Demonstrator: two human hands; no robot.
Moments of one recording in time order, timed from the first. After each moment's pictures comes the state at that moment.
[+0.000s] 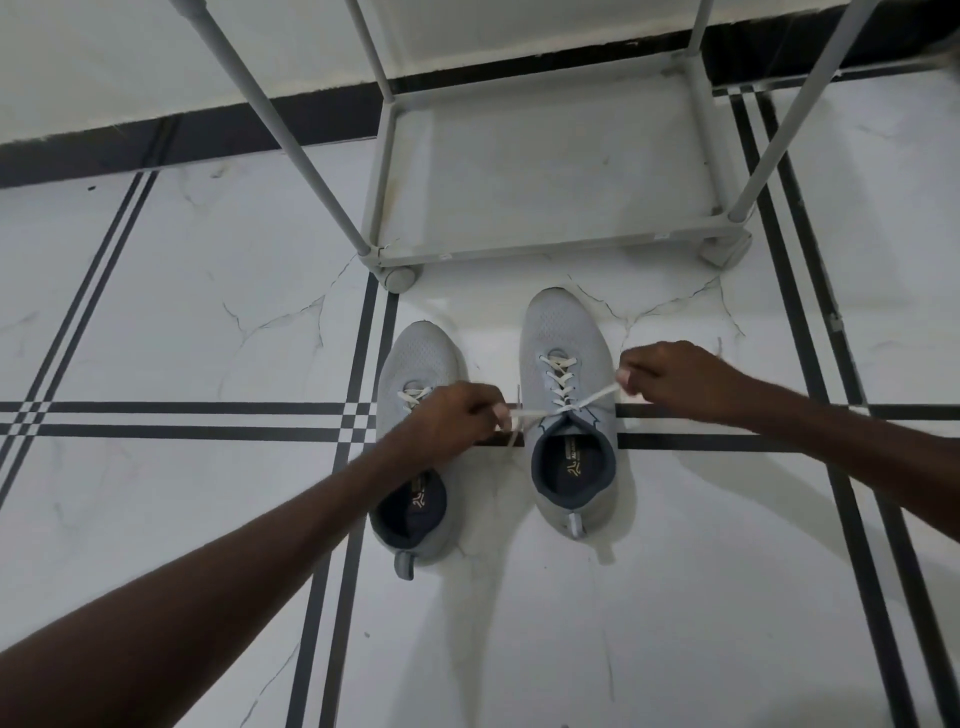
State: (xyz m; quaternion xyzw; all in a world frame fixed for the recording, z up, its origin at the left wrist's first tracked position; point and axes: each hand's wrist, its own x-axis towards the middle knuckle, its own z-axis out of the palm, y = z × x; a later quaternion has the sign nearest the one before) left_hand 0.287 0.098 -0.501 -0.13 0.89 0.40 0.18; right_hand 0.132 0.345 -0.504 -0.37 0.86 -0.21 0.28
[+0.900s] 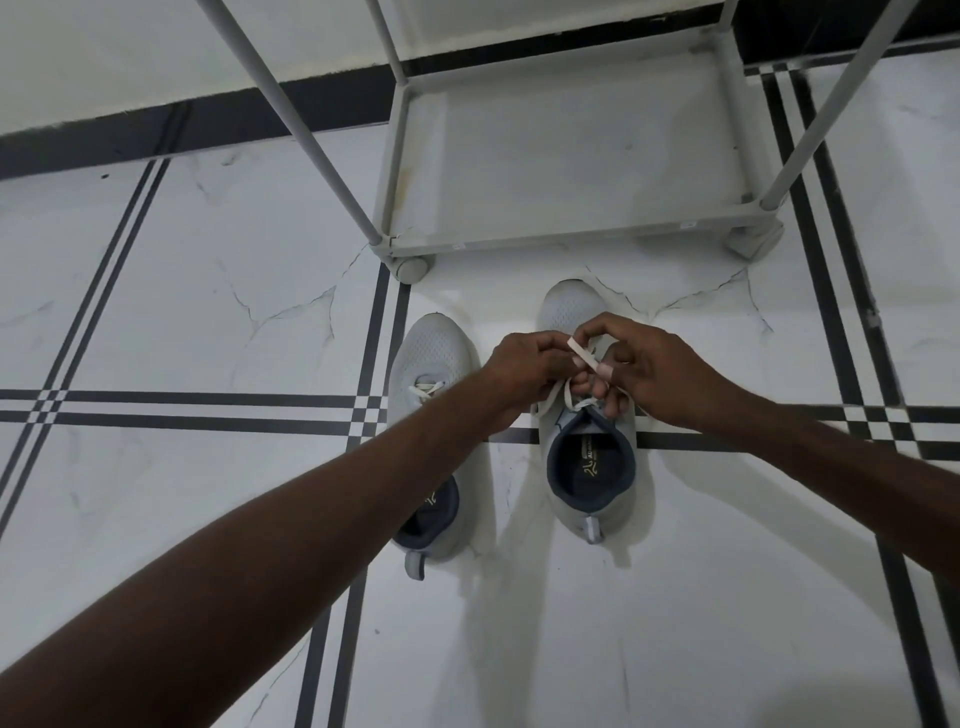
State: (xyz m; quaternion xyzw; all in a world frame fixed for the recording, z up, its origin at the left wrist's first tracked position) left_hand 0.223 0.139 -0.509 -0.28 0.60 0.73 0.17; right_hand 0.161 0.309 -0.491 -0.28 0.77 -0.47 0.33
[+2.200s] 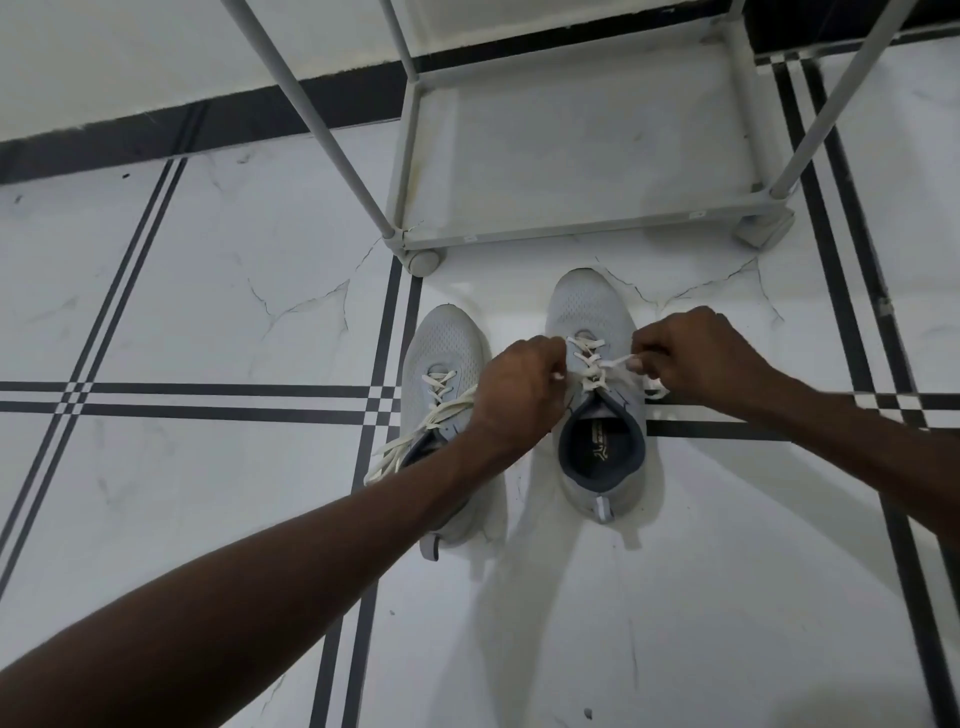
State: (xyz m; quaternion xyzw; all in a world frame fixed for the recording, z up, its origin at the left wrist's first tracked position) left_hand 0.265 0.150 -0.507 -0.09 0.97 0.21 -0.06; right_hand 0.138 0.327 -0.508 -0.38 0.89 -0.21 0.16
